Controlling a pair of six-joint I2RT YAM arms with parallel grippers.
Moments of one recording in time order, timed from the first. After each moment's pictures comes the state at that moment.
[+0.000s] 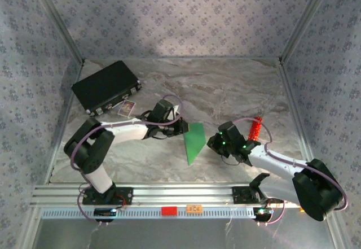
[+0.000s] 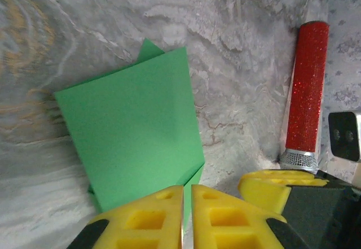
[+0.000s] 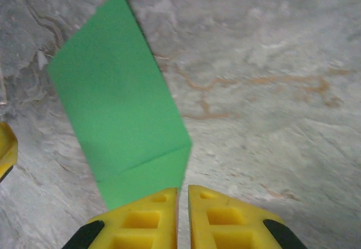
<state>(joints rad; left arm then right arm) -0.74 1.70 0.87 0.05 0.45 -0.89 0.63 1.11 0.38 -0.13 -0.12 1.11</state>
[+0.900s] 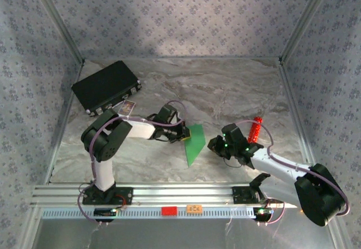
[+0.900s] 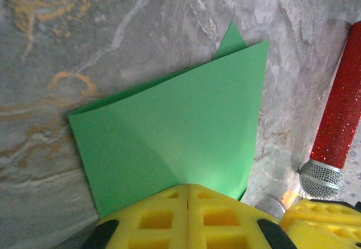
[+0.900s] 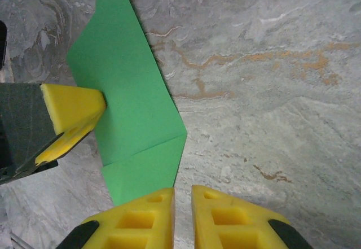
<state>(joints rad) -0.74 1.88 0.86 0.17 0.53 -1.01 0.61 1.07 0.34 -0.11 -0.19 1.08</state>
